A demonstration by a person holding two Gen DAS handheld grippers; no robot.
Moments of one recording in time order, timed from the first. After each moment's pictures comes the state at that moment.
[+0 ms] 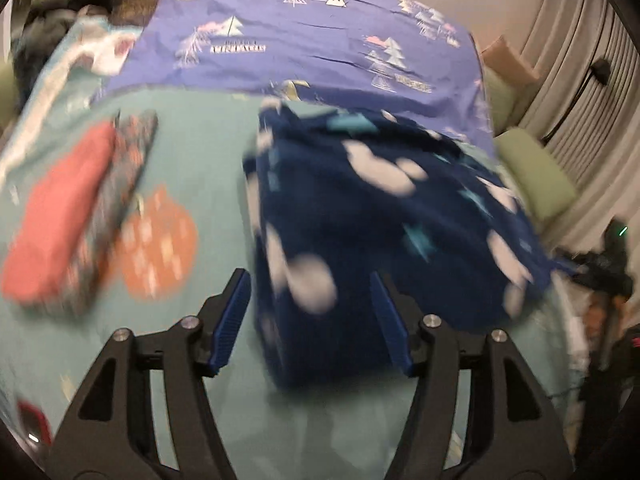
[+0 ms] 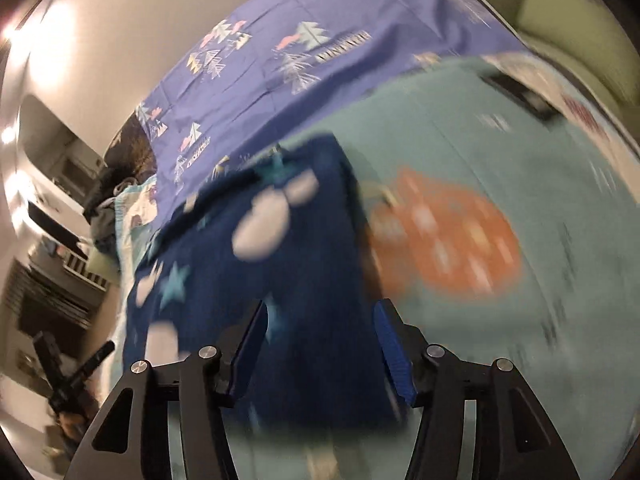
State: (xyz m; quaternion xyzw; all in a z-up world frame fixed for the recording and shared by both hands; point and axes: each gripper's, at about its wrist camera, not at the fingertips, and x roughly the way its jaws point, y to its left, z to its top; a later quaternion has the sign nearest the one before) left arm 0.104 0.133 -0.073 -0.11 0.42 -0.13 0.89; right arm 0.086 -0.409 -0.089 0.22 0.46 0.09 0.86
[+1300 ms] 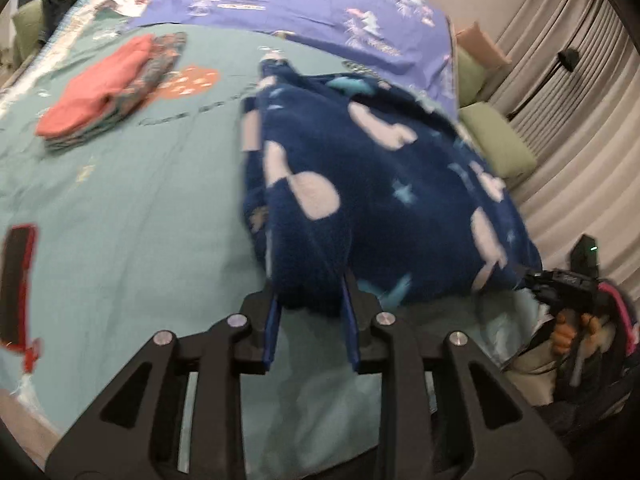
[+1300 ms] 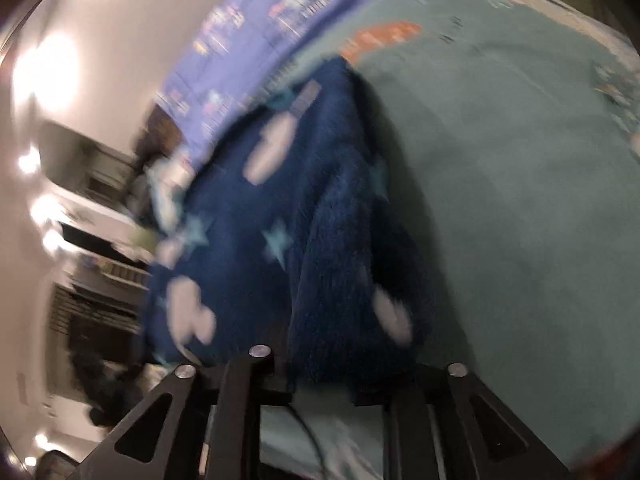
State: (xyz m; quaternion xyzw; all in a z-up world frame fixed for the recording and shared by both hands) left arm -0.103 0.156 -0.086 -0.13 0.46 -0.14 0.87; right arm -0.121 -0.385 -0.123 0.25 0.51 0.07 0.82
